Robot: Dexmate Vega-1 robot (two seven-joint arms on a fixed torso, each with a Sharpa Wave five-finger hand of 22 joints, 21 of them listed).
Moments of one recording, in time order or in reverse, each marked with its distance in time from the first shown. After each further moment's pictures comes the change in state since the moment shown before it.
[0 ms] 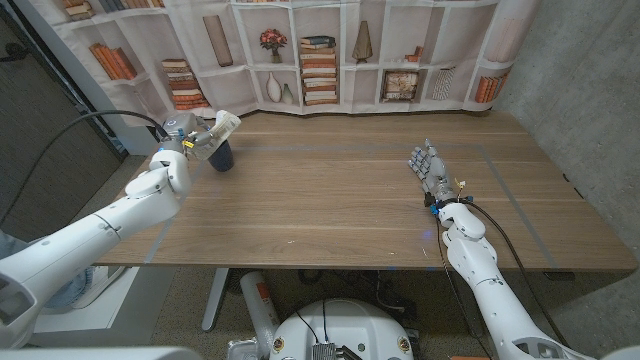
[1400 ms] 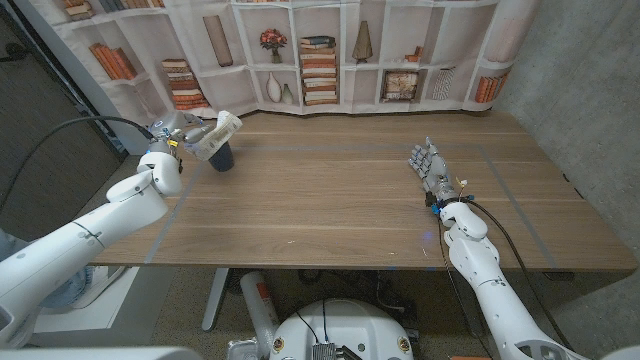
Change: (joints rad) left arm 0.124 0.014 -0.160 -0.076 -0.144 -0.050 0.062; left_hand -0.104 -0.017 -0.047 0.055 0.034 -0.114 0.007 -0.050 0.007 -0.094 0.034 0.000 0.005 -0.059 0.002 0.000 0.000 -0.030 0.023 0.000 0.005; right arm -0.012 -0.006 0.001 -0.028 0.003 -0.002 0.009; right_hand 0.000 0.000 0.000 0.000 0.000 0.000 0.000 0.000 0.000 0.000 0.000 0.000 0.000 0.000 0.000 0.000 0.000 0.000 0.000 -0.004 0.000
